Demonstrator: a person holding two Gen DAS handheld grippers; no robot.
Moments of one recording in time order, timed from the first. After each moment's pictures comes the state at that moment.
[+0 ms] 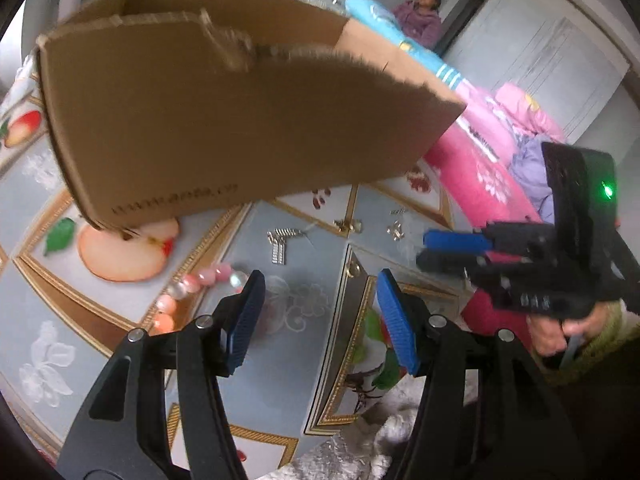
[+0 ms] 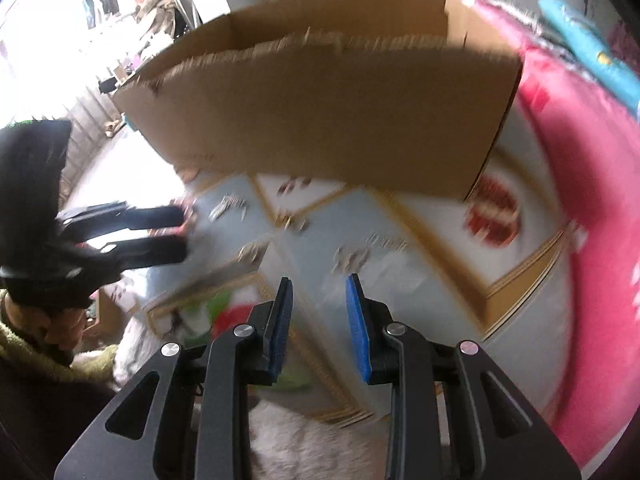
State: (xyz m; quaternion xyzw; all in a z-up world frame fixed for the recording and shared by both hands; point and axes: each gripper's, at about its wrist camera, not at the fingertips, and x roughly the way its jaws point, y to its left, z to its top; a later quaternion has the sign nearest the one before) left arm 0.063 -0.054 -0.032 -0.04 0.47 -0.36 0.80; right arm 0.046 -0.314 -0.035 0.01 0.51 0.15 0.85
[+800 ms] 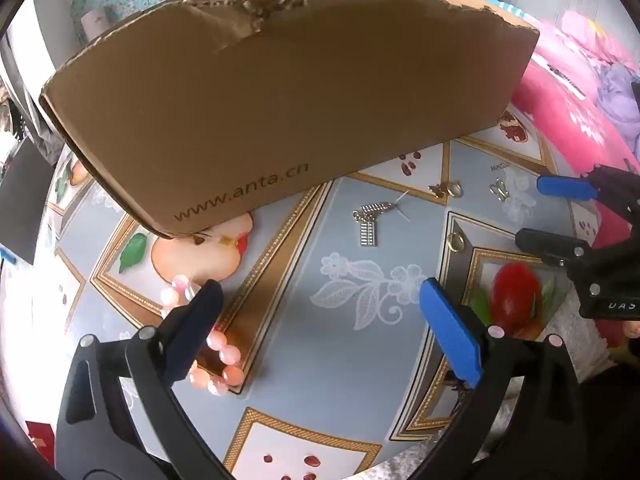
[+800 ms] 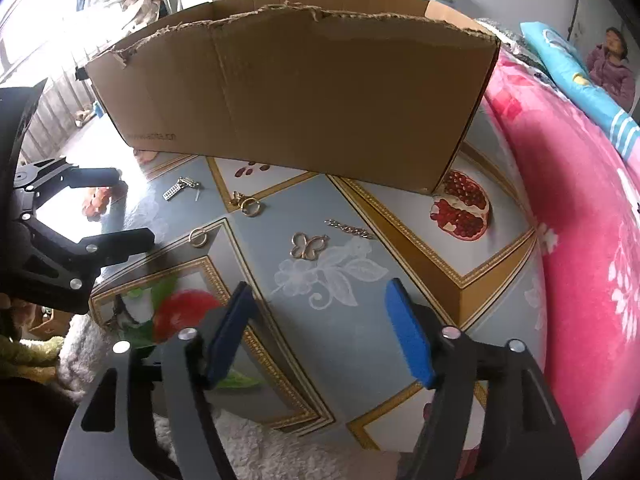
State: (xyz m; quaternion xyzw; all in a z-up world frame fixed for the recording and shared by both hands) left arm 0.063 -0.069 -0.041 0.13 0.47 -0.22 0.84; right arm 0.040 -0.317 -0.049 -0.05 0.48 0.09 0.87
